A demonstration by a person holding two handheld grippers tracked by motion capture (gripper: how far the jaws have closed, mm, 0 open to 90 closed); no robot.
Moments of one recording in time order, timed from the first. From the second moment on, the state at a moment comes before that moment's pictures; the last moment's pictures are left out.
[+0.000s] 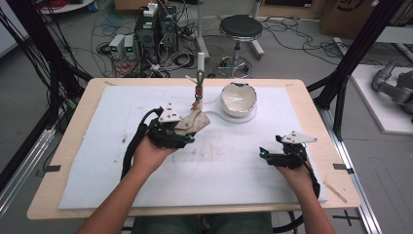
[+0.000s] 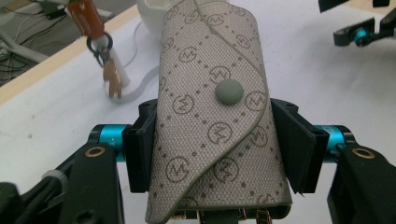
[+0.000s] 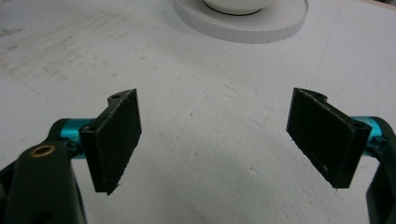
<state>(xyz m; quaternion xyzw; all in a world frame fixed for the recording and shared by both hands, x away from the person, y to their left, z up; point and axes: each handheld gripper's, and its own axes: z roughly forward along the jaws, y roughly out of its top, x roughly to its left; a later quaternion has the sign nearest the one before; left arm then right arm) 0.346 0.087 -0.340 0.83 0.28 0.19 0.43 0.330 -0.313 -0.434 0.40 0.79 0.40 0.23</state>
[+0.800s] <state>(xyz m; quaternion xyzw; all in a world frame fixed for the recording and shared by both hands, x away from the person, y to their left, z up) 0.416 0.012 -0.314 0.85 0.25 0.21 0.41 0.334 -0.314 -0.436 0.40 0.79 0.40 0.23</state>
